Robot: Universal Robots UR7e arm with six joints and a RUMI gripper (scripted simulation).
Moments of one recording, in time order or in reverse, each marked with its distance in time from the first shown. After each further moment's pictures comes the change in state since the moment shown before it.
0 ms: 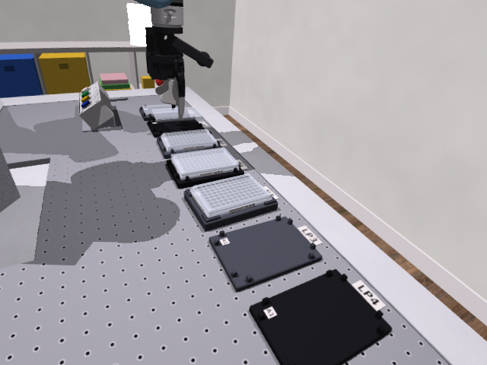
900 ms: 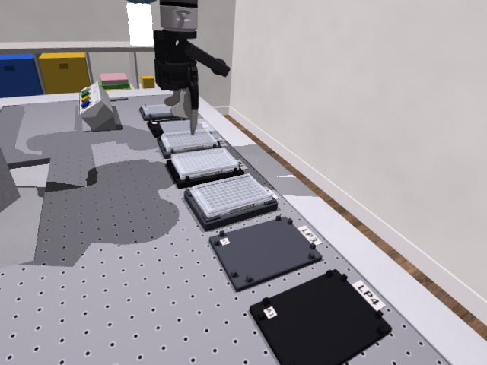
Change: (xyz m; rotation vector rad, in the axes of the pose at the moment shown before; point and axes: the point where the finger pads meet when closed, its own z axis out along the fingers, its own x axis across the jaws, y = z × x) arm 0.104 -0.004 0.000 0.000 0.000 0.004
